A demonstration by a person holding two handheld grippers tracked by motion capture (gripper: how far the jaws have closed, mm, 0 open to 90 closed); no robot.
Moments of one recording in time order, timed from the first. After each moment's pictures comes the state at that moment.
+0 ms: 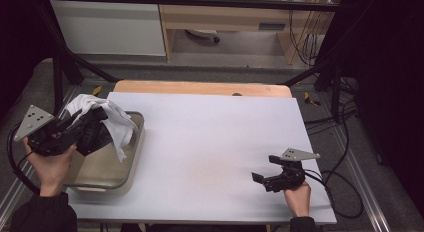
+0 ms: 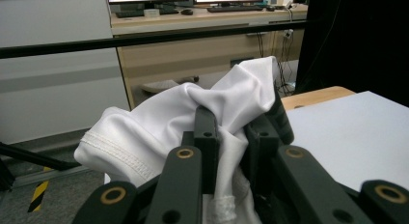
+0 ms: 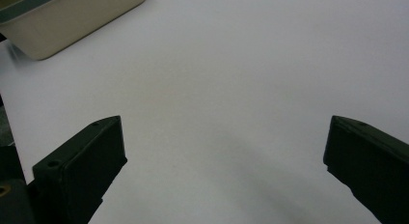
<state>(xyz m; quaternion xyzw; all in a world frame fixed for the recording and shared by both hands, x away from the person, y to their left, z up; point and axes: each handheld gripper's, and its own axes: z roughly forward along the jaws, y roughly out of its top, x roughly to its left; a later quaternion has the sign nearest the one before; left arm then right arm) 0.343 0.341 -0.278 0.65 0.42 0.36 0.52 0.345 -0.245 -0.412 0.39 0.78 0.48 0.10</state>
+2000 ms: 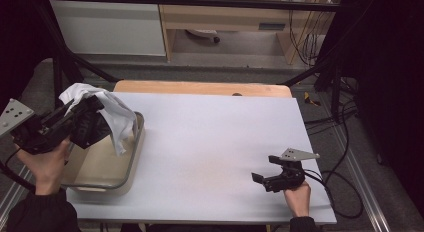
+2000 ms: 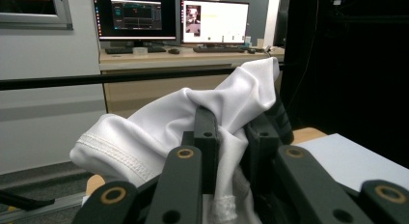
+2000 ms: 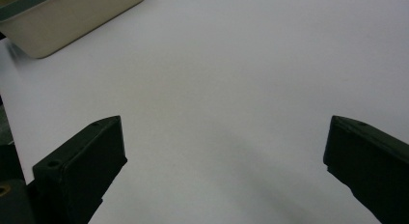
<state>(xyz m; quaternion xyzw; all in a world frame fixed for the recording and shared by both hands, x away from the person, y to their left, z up) 0.327 0.334 -0.242 0.61 0.39 0.36 0.59 0.345 -0.245 -0.412 0.39 0.78 0.48 0.10</state>
